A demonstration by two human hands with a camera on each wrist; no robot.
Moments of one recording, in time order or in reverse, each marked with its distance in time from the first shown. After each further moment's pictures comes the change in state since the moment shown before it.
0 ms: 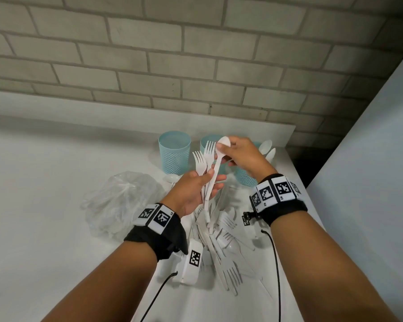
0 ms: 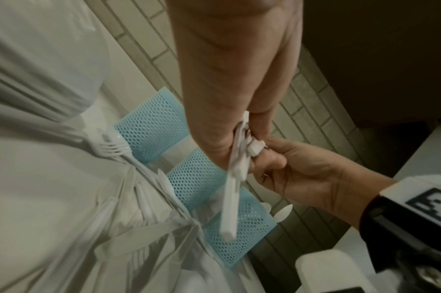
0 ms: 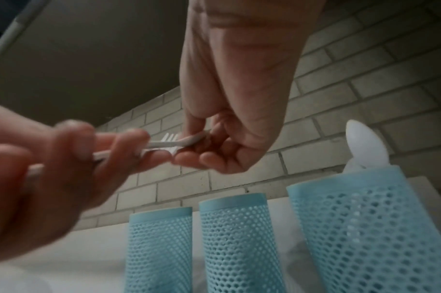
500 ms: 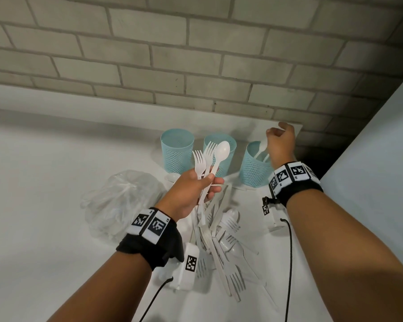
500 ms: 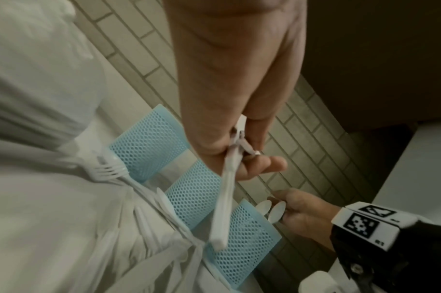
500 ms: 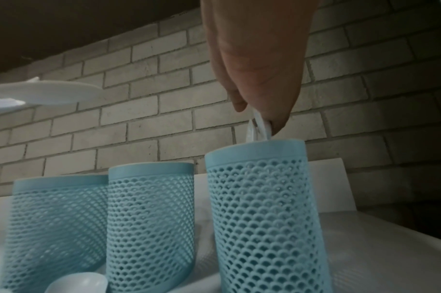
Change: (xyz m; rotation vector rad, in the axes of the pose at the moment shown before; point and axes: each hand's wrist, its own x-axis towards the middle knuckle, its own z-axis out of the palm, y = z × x) left_hand -0.002 0.002 -0.011 0.151 0.014 0.081; right_hand 0.052 0.046 -0.053 0.151 0.694 0.088
